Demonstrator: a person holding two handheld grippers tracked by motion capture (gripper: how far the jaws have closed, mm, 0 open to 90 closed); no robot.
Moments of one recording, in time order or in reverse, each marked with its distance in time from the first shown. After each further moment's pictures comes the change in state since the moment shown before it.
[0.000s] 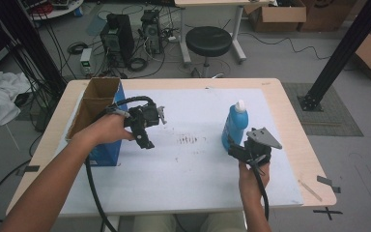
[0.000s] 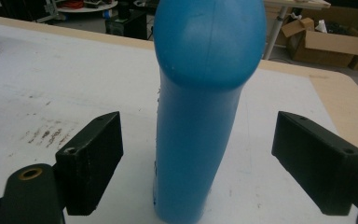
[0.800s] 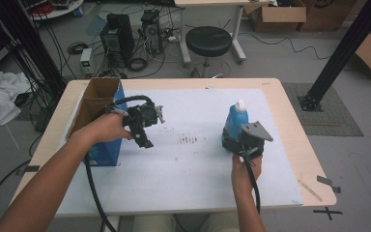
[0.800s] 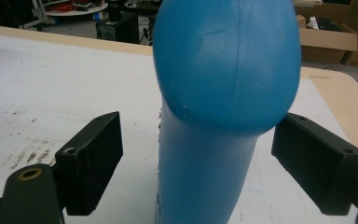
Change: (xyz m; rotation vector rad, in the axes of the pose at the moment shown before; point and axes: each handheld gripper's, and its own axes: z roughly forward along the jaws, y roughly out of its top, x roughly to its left) left arm 0.006 -0.006 0.003 -0.024 -0.013 -0.005; right arm 0.007 0.007 0.025 0.003 -0.032 0.036
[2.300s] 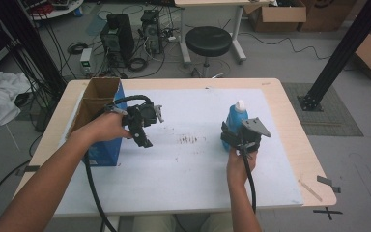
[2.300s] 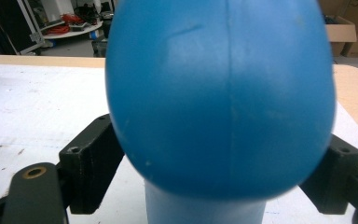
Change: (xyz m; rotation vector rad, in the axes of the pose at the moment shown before) left arm 0.005 -0.002 0.002 0.009 -0.007 0.004; right arm -0.003 -0.003 0.025 -0.041 -0.011 0.094
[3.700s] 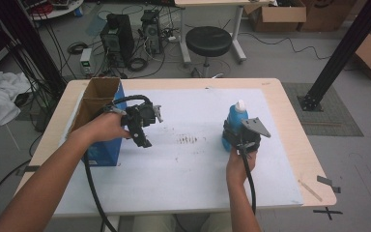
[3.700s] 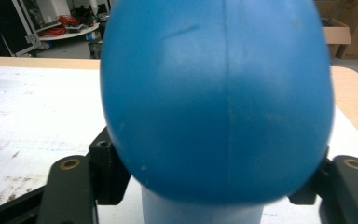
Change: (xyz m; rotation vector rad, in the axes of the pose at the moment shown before) left arm -0.001 -0.002 0.000 -0.003 0.001 -0.011; right arm 0.000 0.000 0.001 -0.008 -0.011 0.000
